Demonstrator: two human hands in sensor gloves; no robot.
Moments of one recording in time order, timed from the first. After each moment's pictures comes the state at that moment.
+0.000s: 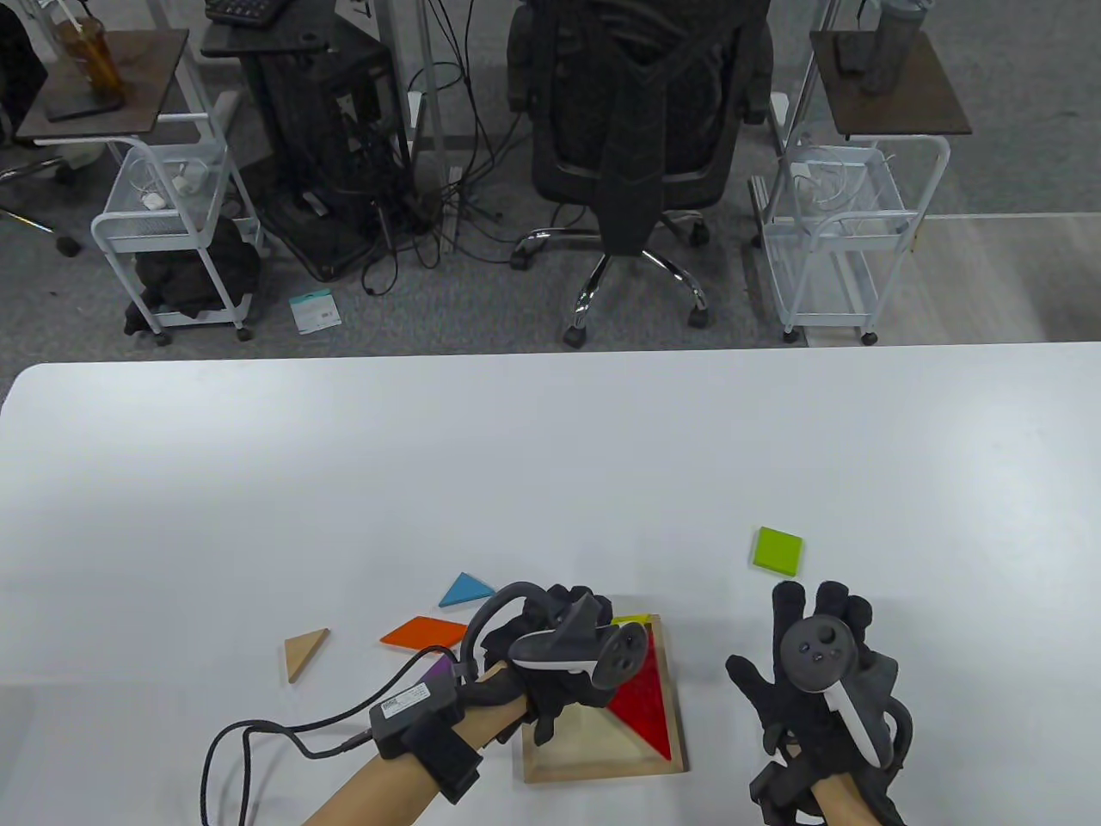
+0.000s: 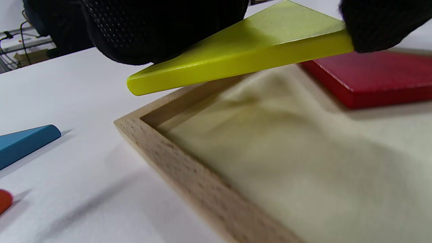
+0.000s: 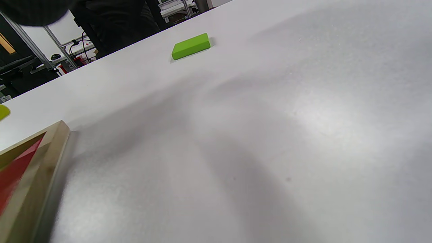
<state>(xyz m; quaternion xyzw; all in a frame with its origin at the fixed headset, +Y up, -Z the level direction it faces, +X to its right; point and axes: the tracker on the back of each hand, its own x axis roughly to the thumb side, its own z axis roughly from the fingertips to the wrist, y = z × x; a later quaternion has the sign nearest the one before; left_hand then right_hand) -0.010 -0.753 -0.241 -0.16 -0.36 -0.12 0.91 0.235 -0.758 -0.191 -0.19 0.12 0.96 0.18</state>
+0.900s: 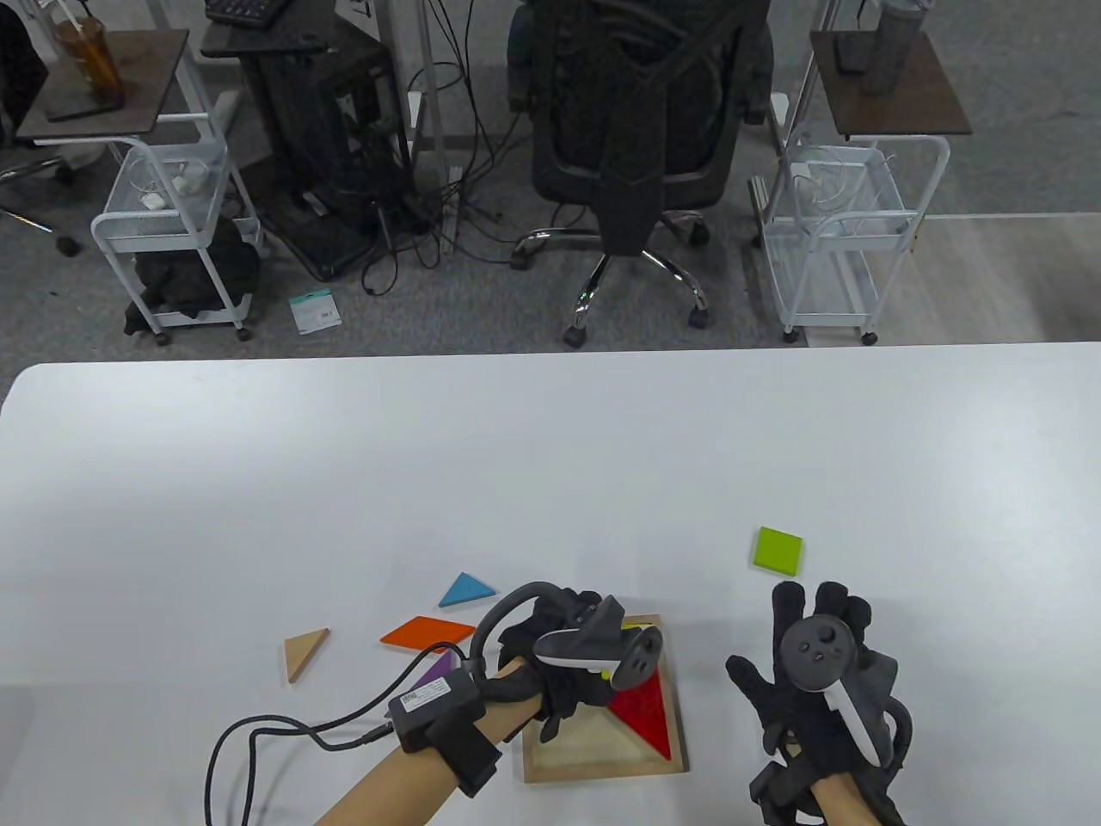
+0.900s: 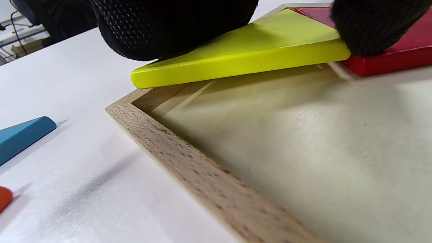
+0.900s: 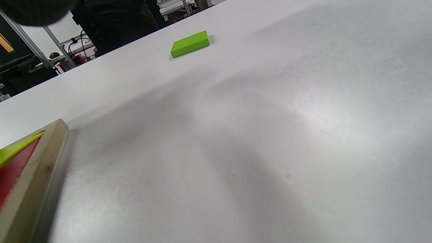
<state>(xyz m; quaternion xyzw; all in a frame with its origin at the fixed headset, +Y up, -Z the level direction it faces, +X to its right) 0.004 -0.764 -0.247 -0.20 -0.35 -0.17 0.90 0.235 -0.757 -0.190 -0.19 0.12 0.96 0.18</state>
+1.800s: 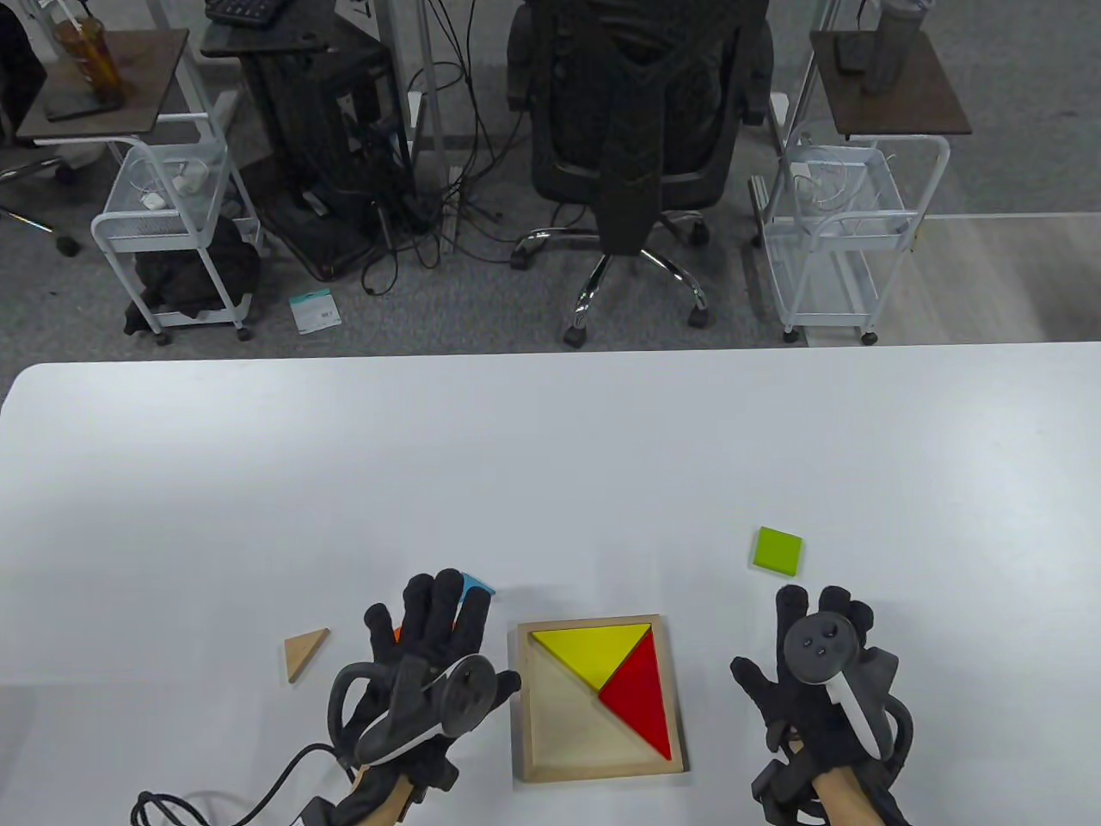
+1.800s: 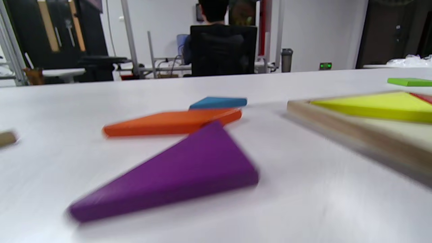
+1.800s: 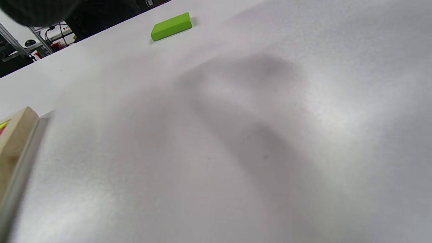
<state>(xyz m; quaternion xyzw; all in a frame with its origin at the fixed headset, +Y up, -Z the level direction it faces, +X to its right) -0.155 -0.745 -0.187 -0.07 -0.13 -0.01 0.99 0.242 -0.769 -0.195 -0.22 0.16 0.95 0.18</state>
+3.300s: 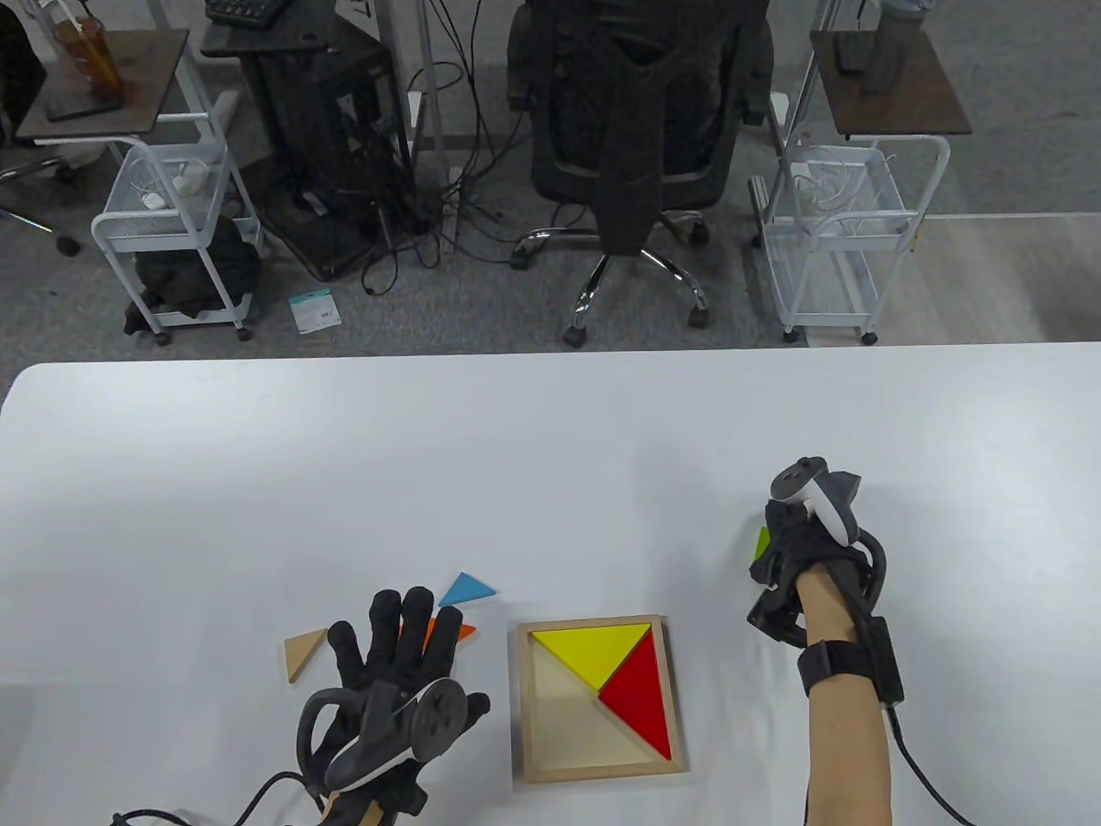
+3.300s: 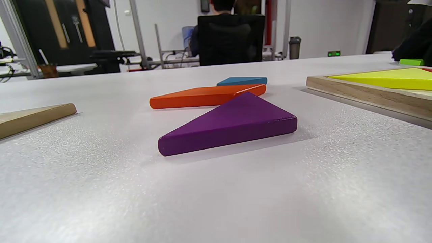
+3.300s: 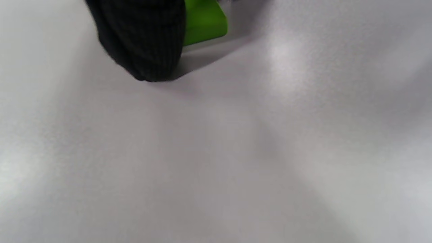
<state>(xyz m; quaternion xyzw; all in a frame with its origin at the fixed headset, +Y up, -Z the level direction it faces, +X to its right) -0.169 -0.751 -0.173 -0.08 -0.13 -0.02 0.99 0.266 -0.790 -0.368 -0.29 0.33 0.89 0.13</state>
